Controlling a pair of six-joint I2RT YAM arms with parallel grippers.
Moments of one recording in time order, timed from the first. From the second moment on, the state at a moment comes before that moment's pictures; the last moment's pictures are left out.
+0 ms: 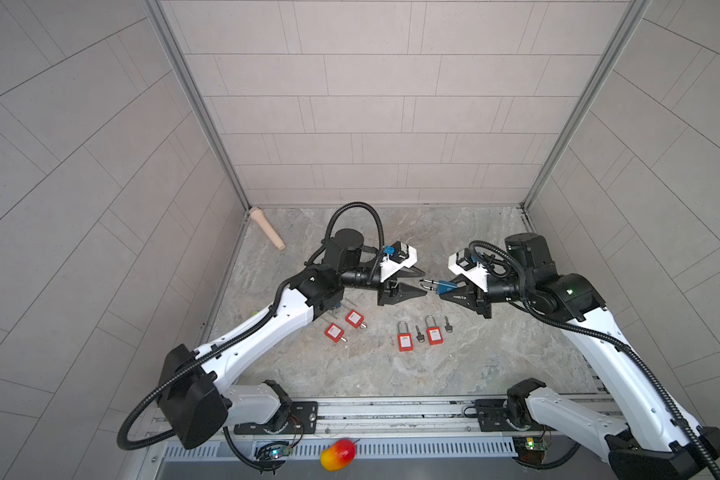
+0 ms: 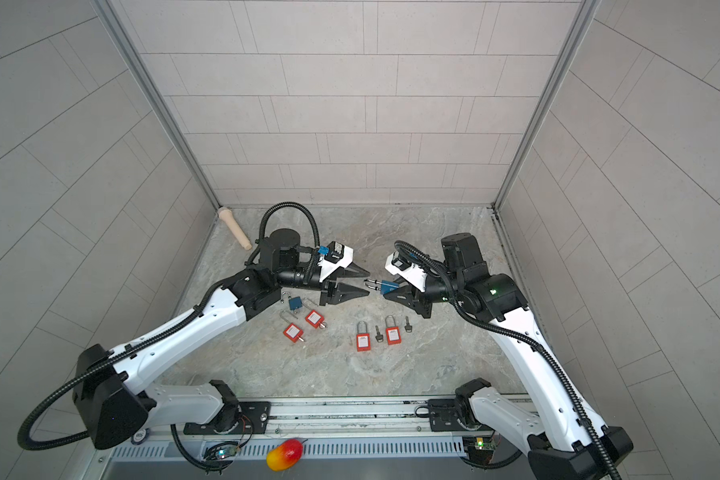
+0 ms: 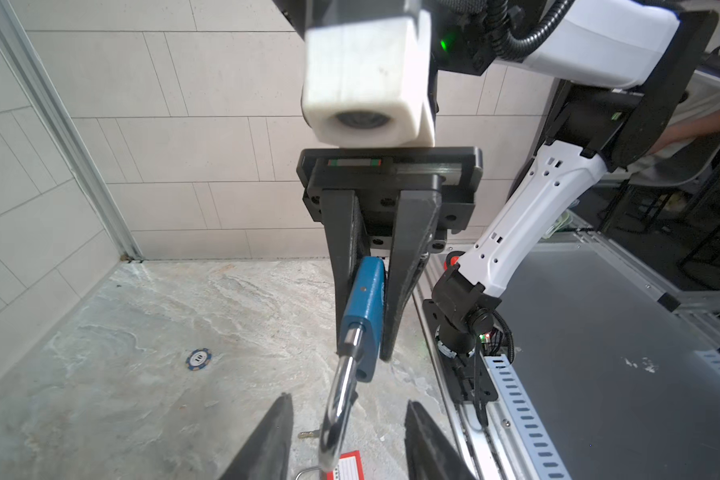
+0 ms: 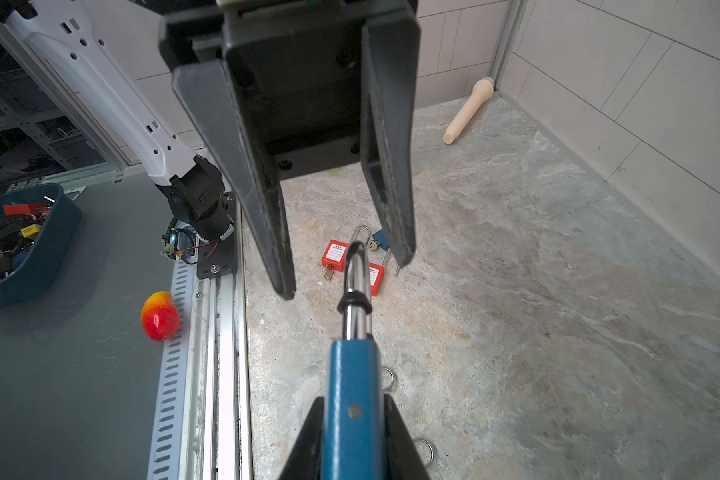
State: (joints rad) left arm -0.72 1.29 1.11 -0.09 0.86 0.25; right arm 0.32 1.00 1.19 -0.93 -0.82 -0.54
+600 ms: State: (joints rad) left arm -0.72 1.31 1.14 -0.21 0.84 0.31; right arm 0.32 1.01 1.19 -0.94 -0.84 -0.55
